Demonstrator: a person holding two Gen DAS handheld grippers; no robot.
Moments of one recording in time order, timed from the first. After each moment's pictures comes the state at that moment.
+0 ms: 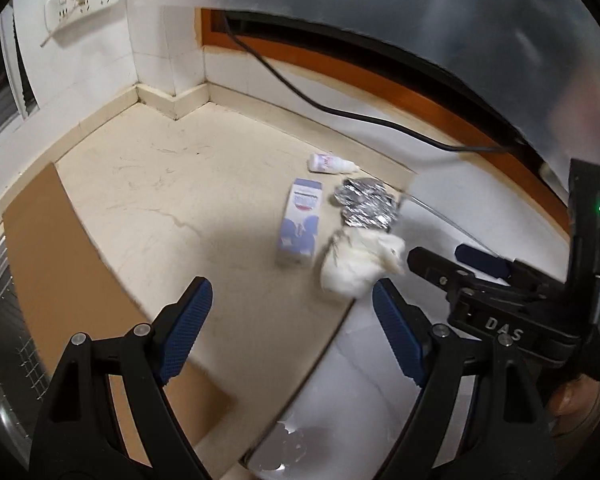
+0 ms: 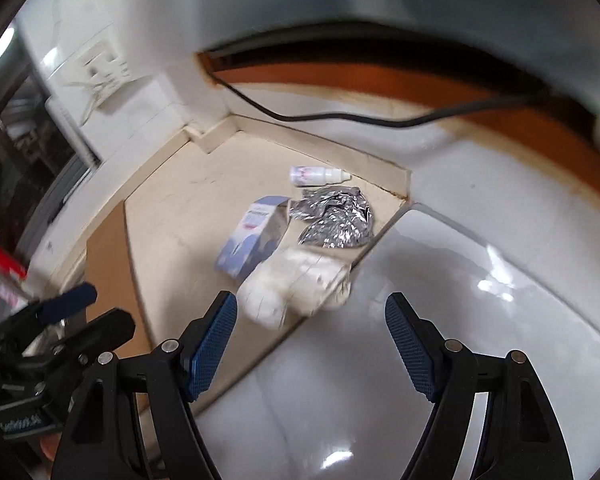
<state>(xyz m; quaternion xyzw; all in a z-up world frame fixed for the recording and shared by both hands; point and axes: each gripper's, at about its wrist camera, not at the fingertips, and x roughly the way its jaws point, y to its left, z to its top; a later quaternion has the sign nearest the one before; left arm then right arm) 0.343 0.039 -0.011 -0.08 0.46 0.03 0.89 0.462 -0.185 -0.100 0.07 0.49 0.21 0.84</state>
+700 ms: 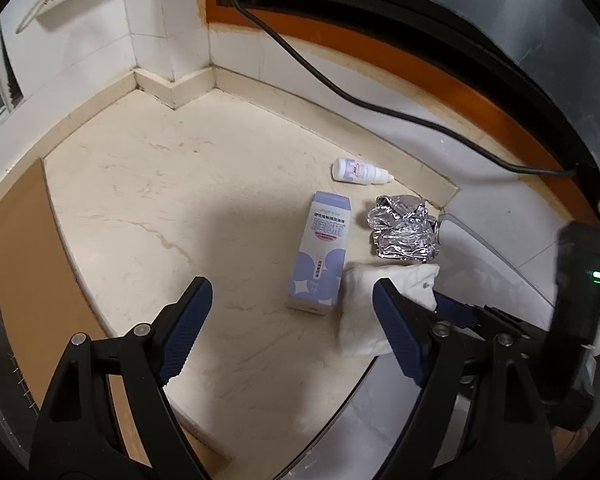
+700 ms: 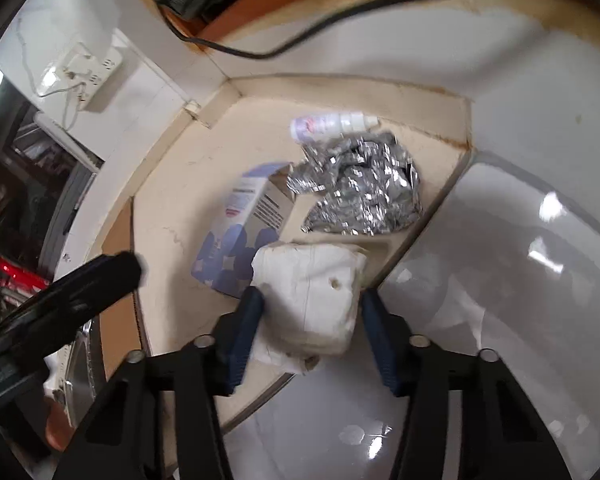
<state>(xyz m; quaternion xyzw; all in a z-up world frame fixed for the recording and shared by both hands) 0.401 0.049 -0.057 -0.08 0.48 0.06 0.87 0.523 -0.149 -0.203 0.12 0.52 0.27 0.80</state>
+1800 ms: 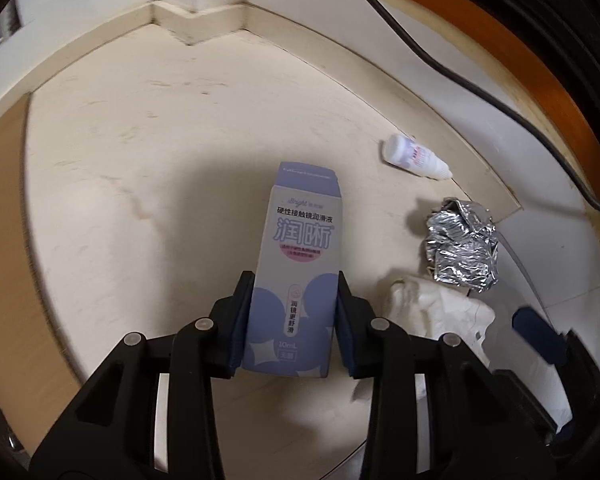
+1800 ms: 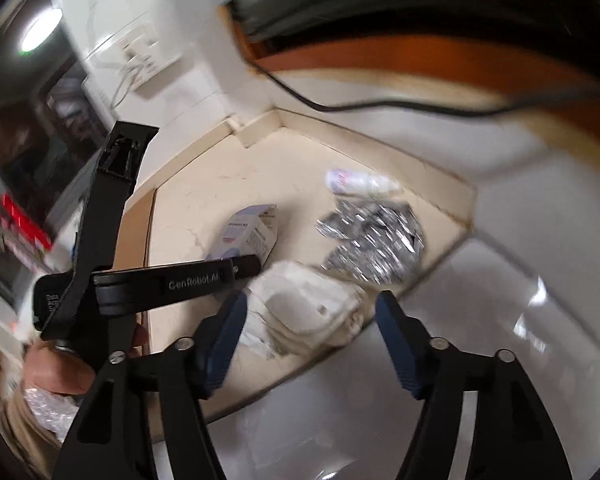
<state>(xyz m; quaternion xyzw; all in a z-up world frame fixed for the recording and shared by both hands) 0.438 0.072 -0.122 -0.16 0.51 0.10 0.84 0.497 -0.151 -0.162 0.03 0.43 0.32 0.84</state>
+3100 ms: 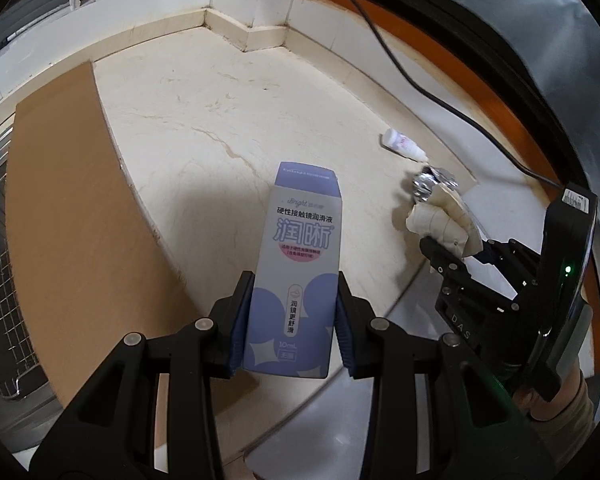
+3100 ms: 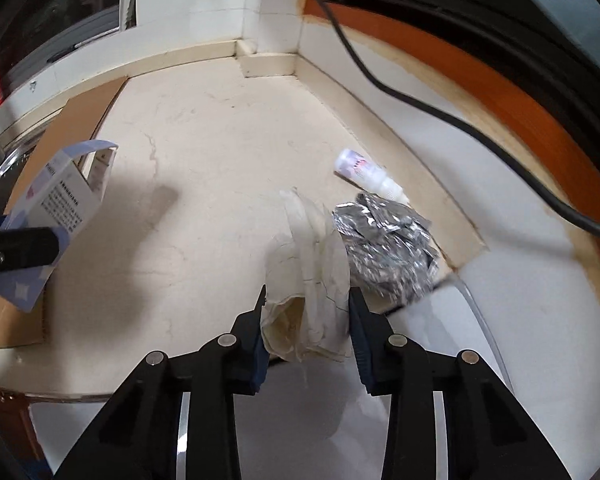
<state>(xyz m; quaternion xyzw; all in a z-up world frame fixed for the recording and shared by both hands) 0.317 0.094 -0.071 -0.20 0.48 0.09 0.85 0.494 -0.080 -0.190 -0.22 0.42 0.25 0.84</state>
